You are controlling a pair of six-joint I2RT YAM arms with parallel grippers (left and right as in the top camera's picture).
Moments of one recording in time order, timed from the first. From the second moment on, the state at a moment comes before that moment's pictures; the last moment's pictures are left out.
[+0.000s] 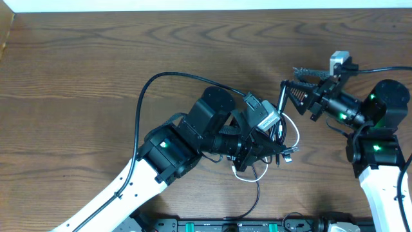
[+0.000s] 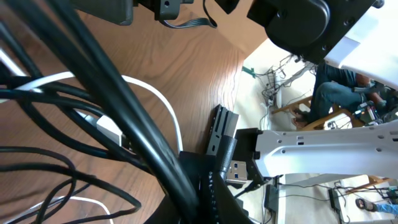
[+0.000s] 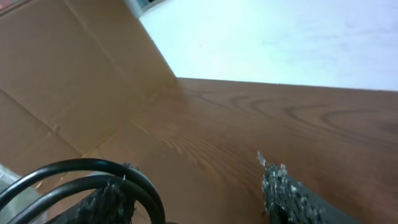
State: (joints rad) left arm -0.82 1.25 1.19 -0.53 0.71 -0.23; right arm -0.06 1.07 0.78 0.09 -0.94 0.34
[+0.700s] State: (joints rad) left arm -0.78 1.25 1.19 -0.56 0.39 -0.26; right arm -0.10 1.07 0.78 -0.19 -0.86 0.25
